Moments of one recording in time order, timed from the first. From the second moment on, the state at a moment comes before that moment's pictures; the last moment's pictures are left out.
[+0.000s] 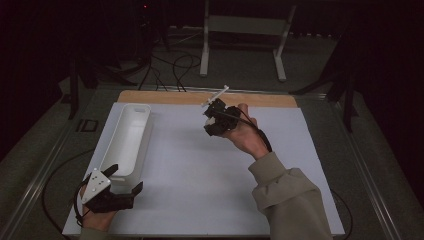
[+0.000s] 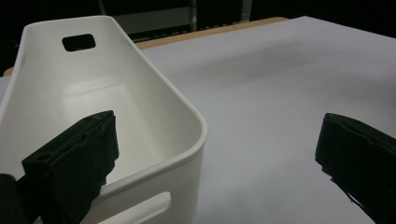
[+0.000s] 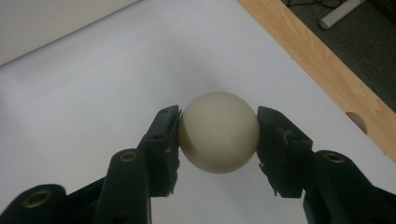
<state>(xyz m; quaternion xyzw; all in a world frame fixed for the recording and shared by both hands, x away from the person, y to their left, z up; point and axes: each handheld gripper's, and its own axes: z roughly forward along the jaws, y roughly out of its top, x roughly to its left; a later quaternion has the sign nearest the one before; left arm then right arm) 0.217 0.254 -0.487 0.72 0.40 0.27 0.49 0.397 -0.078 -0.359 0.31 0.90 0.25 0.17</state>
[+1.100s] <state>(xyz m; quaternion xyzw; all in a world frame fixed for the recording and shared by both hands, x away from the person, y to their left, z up) 0.217 0.254 -0.487 0.72 0.40 0.27 0.49 0.400 -0.036 -0.352 0.30 0.90 0.27 0.16</state>
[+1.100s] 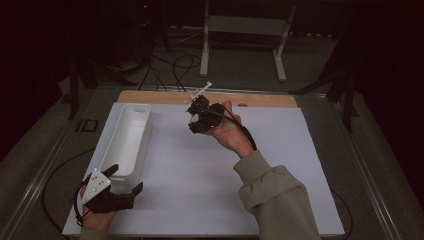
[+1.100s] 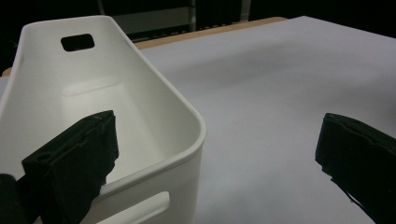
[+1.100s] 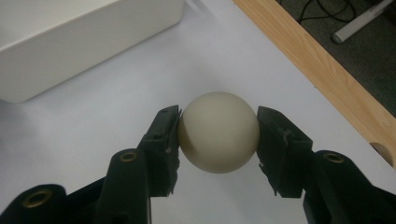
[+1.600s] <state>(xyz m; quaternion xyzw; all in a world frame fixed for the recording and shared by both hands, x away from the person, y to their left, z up) 0.217 0.254 -0.487 0.73 0.40 0.27 0.49 0.402 -0.024 -0.354 0.29 0.90 0.27 0.15</state>
